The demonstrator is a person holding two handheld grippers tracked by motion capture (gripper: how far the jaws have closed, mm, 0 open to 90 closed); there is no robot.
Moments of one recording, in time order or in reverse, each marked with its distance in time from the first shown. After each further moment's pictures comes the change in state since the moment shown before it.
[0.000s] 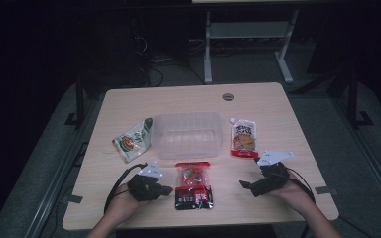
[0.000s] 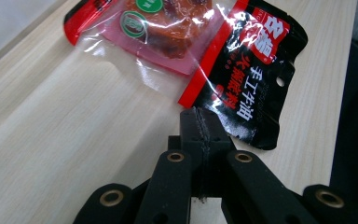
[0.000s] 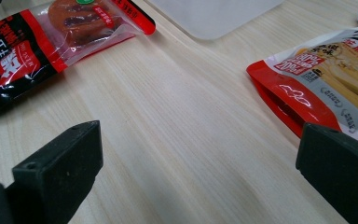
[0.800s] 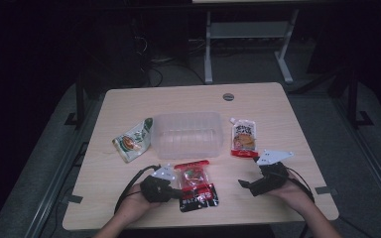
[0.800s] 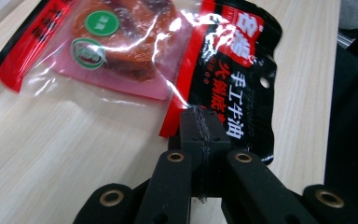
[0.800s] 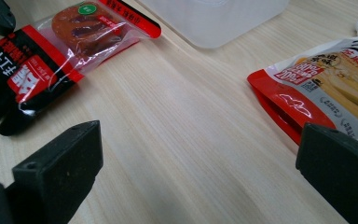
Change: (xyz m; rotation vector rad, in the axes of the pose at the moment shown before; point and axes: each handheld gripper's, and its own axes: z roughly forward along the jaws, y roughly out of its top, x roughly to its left) left arm -0.012 0.015 0.024 0.024 -0.060 0.056; right arm 0.001 0.003 0.000 -0.021 0.000 -0.002
